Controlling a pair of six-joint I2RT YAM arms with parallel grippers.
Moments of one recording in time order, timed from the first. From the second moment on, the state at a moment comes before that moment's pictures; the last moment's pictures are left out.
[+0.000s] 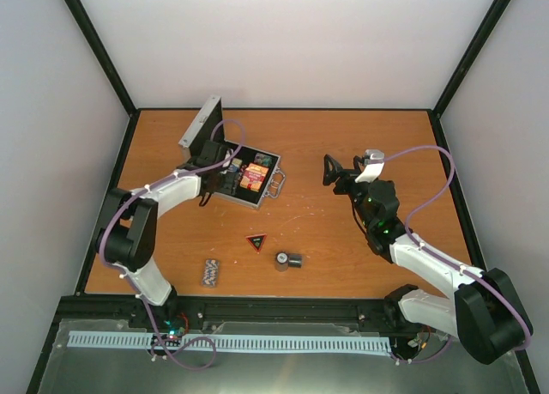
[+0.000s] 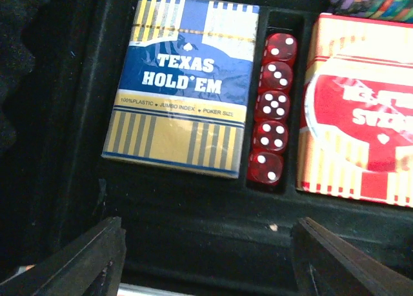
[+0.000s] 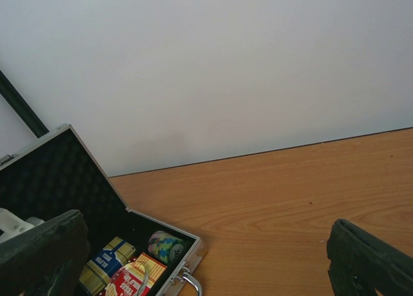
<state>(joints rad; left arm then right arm) -0.34 1.71 1.05 -0.35 -0.12 -0.12 0.47 1.11 0.46 0.63 0.14 0.41</state>
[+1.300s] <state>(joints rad) -0.82 1.34 0.67 -0.45 0.07 -0.59 0.47 1.12 0.48 0.62 0.14 0.42</state>
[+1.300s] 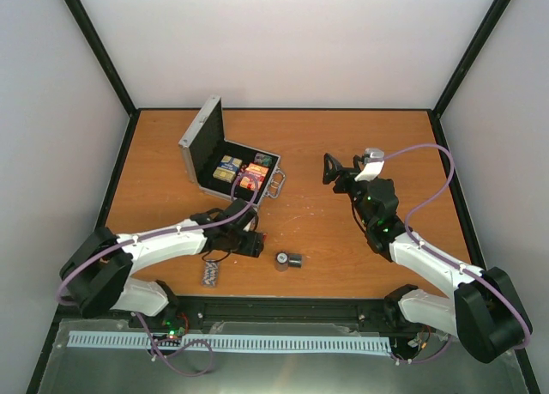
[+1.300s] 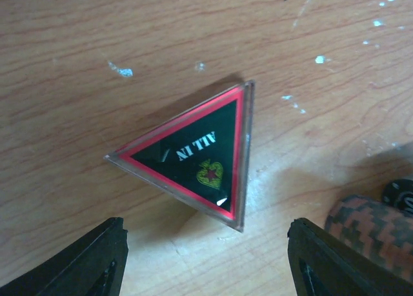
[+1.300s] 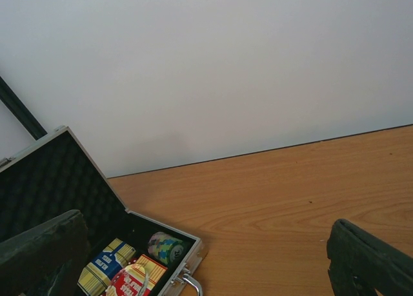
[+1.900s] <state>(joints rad) -0.82 1.49 0.73 -0.41 0.06 -0.59 0.47 1.12 0.48 0.61 0.14 0.43</state>
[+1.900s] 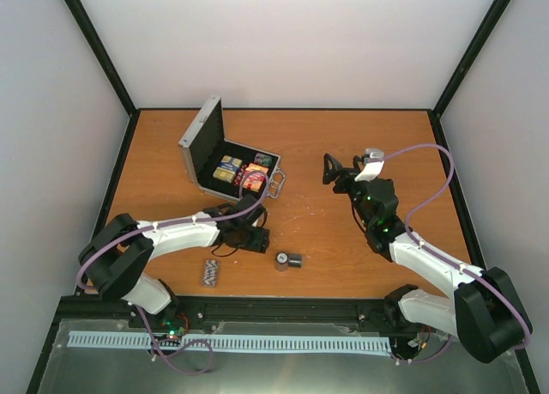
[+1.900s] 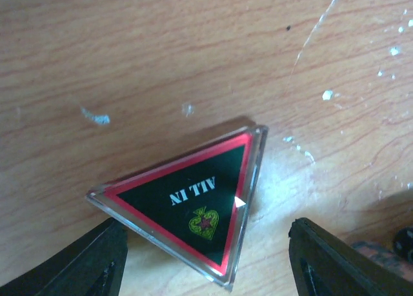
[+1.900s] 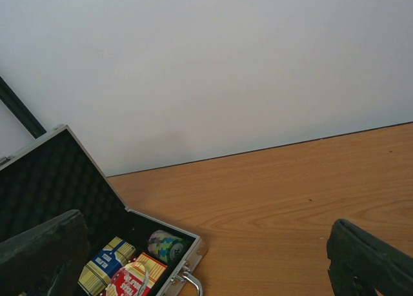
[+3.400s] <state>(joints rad) -0.93 1.72 0.99 -0.64 -0.16 -0.59 0.47 1.12 0.48 0.61 0.14 0.43</state>
